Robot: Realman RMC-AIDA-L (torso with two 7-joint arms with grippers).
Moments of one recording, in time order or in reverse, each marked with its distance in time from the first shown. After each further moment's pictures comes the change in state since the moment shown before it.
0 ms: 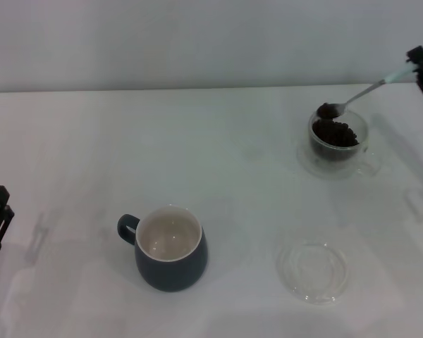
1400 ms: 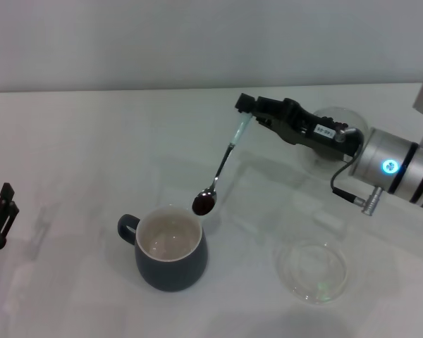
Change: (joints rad) left arm -0.027 -0.002 0.000 0.002 -0.022 -0.055 0.005; right arm 0.166 0.023 -0.557 -0.008 0.010 -0.056 0.061
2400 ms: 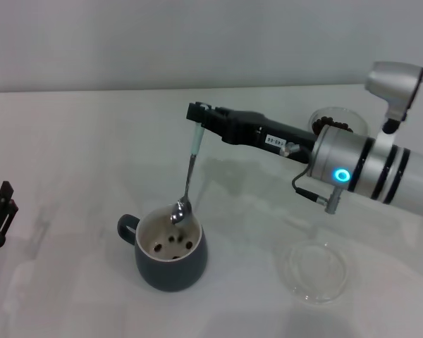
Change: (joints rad) left arm -0.005 0.000 0.000 -0.004 -0.003 0.000 0.000; right arm -0.087 0.000 -0.468 -0.342 0.298 0.234 -0.341
